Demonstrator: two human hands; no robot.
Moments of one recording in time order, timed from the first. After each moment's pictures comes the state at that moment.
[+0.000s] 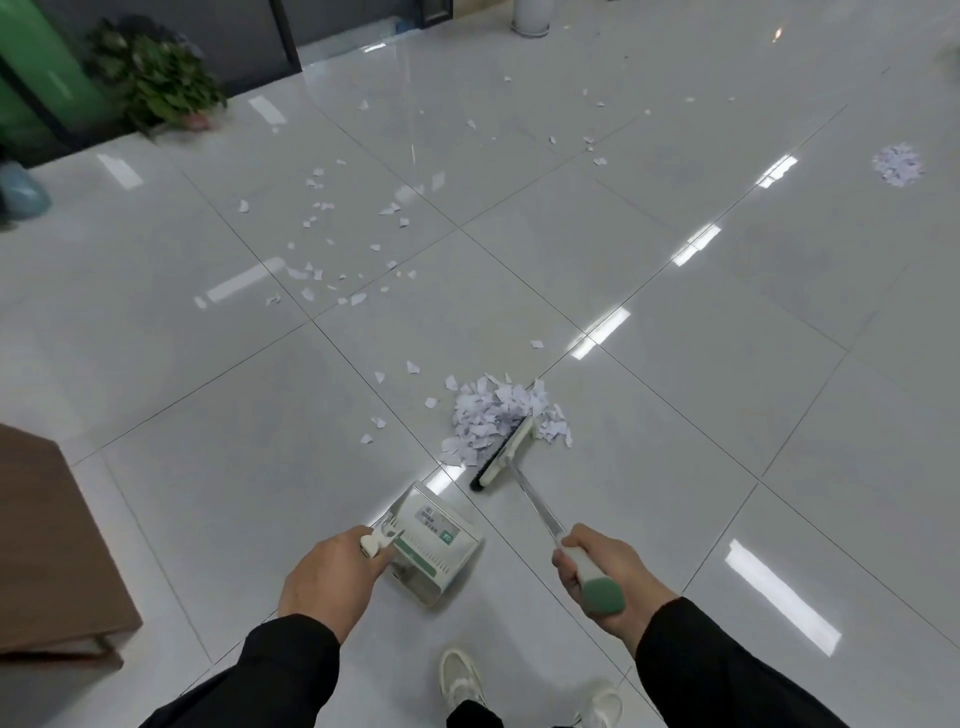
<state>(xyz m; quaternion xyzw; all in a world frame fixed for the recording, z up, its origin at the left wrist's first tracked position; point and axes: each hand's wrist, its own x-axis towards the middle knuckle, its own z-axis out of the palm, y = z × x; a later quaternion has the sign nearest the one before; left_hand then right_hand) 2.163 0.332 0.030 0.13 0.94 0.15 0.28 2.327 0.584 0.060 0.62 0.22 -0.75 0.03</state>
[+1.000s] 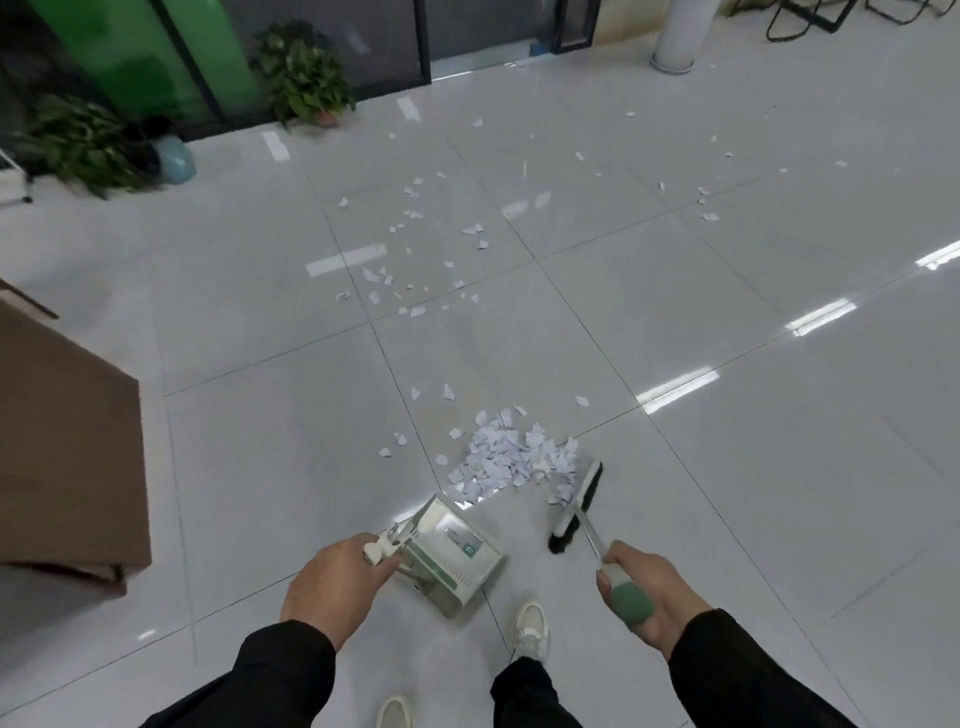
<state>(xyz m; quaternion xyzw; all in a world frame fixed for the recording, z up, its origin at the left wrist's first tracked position) 2.150 0.470 0.040 0.00 0.94 0.19 0.27 2.255 0.805 0.032 0.60 0.39 -0.68 0.15</state>
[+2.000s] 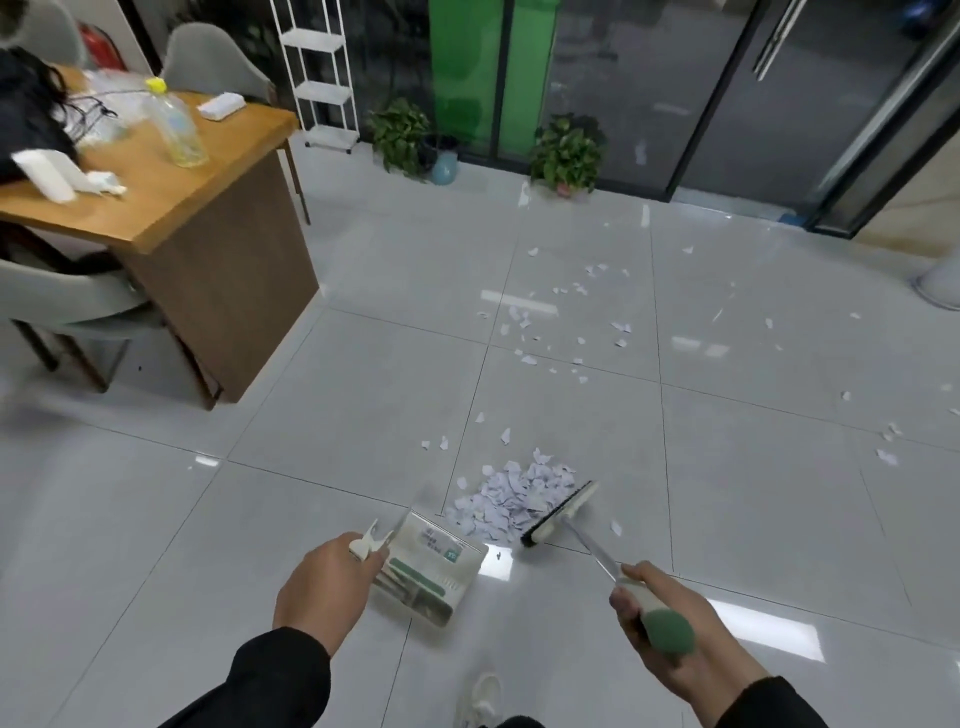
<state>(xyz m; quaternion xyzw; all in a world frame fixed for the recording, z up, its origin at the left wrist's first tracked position) 2.299 0.641 0.067 -0.35 0.88 0.30 0.12 2.207 0.976 0.124 0.44 0.48 -0.71 0.28</state>
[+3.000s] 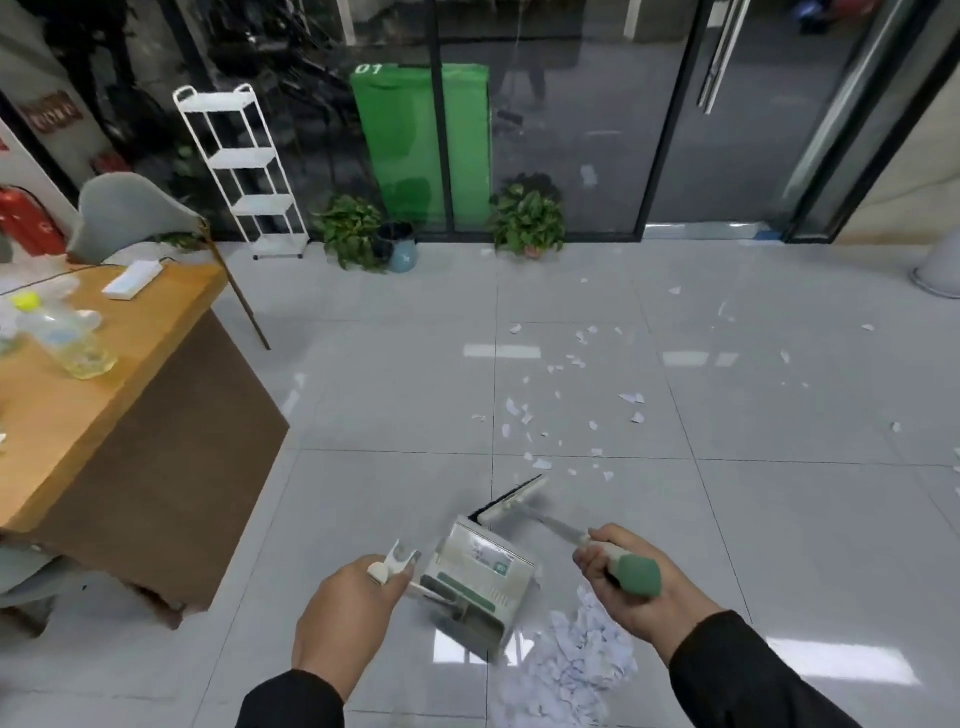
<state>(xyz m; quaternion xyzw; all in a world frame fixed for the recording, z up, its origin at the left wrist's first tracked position) 1.908 0.499 0.126 -0.29 0.91 0.27 0.10 1.808 0.798 0.106 0.41 0.26 -0.81 0.31</state>
